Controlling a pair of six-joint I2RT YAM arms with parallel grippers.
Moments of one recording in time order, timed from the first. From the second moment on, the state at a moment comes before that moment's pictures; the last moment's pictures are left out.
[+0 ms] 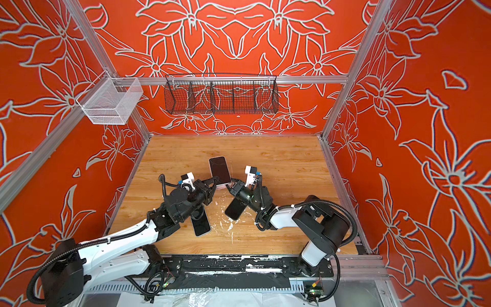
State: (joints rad) left arm -0.75 1.04 0.49 0.46 -0.19 -1.57; right arm 0.82 1.62 0.52 1.25 -0.08 1.29
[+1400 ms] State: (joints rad) left arm -0.72 0.42 0.48 -0.08 -0.15 -1.21; right arm 0.34 1.80 0.54 1.04 -0.27 1.10
